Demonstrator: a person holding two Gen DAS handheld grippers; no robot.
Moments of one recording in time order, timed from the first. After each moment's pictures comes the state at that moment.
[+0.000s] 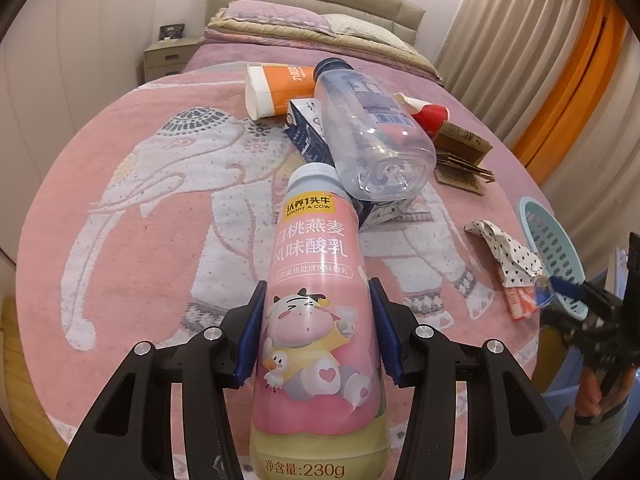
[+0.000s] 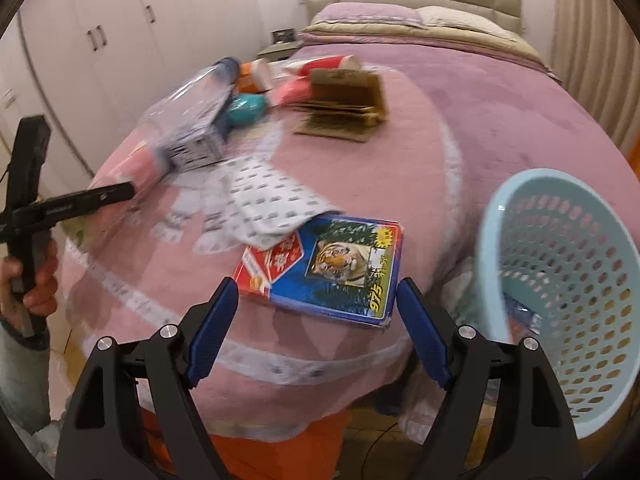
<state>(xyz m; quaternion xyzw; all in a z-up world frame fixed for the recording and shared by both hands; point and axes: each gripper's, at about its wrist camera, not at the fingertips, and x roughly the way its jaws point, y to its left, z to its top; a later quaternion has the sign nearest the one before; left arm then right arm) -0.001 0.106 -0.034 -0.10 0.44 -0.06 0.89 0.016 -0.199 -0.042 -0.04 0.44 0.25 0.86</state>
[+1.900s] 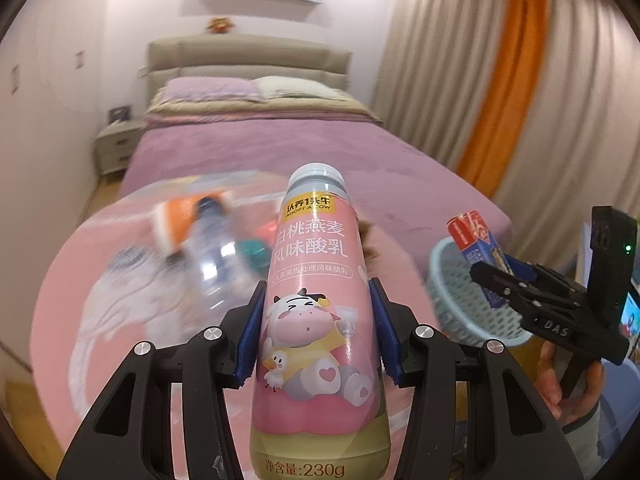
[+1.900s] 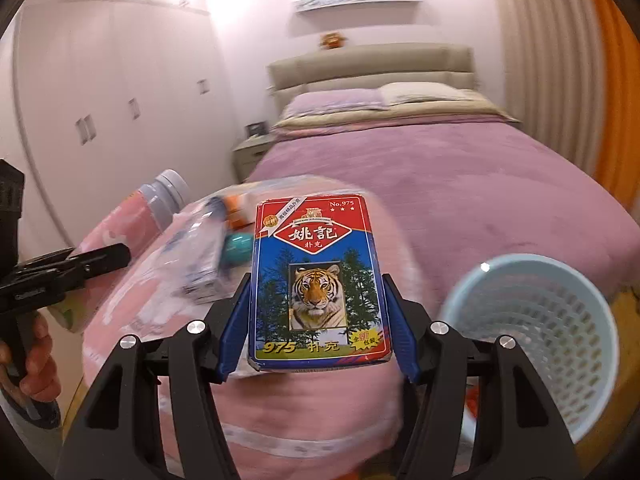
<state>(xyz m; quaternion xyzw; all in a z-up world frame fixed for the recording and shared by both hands) 0.003 0.010 0.073 -0.03 0.33 -0.15 0.93 0.006 -0.235 0.043 0.05 0.29 0.17 0.94</state>
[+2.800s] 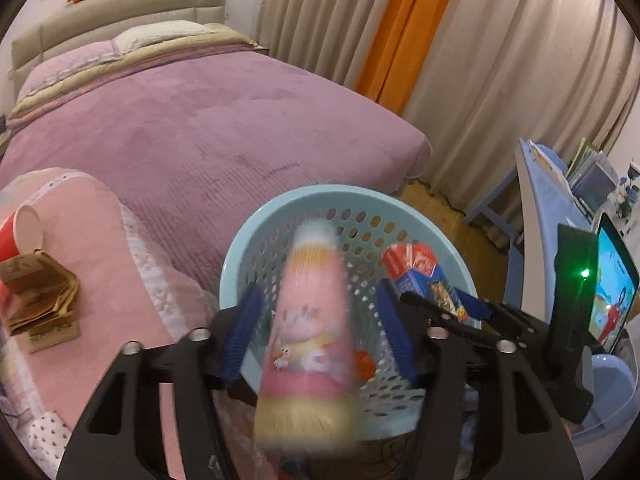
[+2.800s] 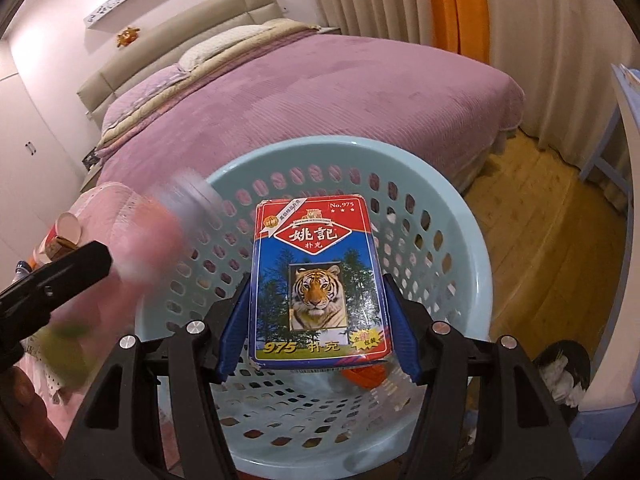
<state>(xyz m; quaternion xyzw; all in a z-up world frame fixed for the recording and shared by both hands) 0.110 -0.237 -0.005 0.02 0.42 -0.32 0.85 0.037 -0.434 -0.056 0.19 0.41 -0.10 0.89</state>
